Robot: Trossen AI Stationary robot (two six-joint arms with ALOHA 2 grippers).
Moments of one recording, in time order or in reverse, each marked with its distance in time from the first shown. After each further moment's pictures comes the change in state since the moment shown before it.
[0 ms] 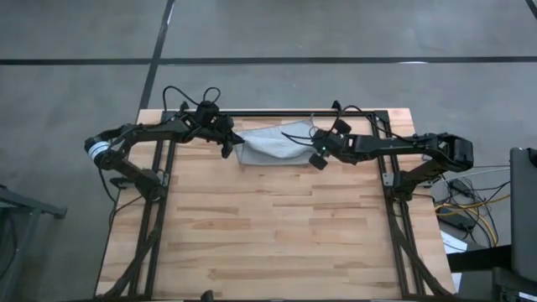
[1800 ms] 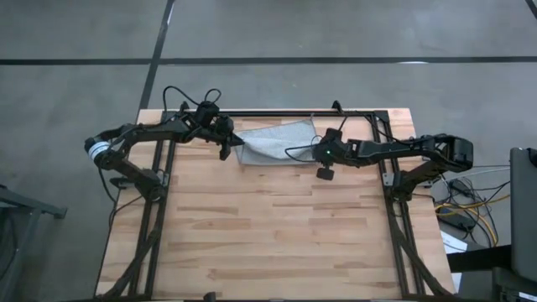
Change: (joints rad) left arm 0.000 0.000 0.000 -0.008 0.049 0.132; right arm -0.032 0.000 -0.167 0.201 -0.264 -0.357
